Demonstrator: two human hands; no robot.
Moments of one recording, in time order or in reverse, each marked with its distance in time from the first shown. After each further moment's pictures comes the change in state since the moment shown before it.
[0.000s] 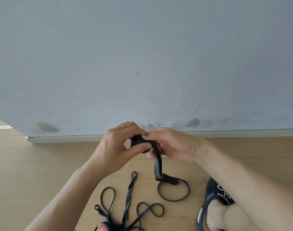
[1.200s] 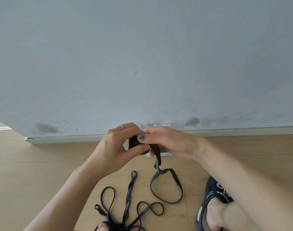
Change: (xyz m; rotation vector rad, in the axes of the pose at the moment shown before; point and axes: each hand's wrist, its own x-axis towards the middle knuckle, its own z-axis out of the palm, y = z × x) left_hand 0.000 0.000 0.000 0.016 -0.058 -0.019; right_hand 0.001 0.002 -0.003 -0.171 0.091 0.056
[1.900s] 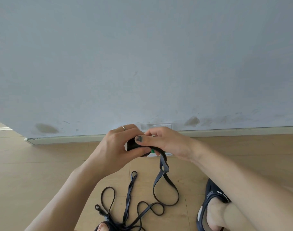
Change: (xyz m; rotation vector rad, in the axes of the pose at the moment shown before) left_hand -0.001 0.001 0.000 0.073 -0.038 -0.036; right_hand -0.004 -0.002 0.006 -0.172 0.110 0.029
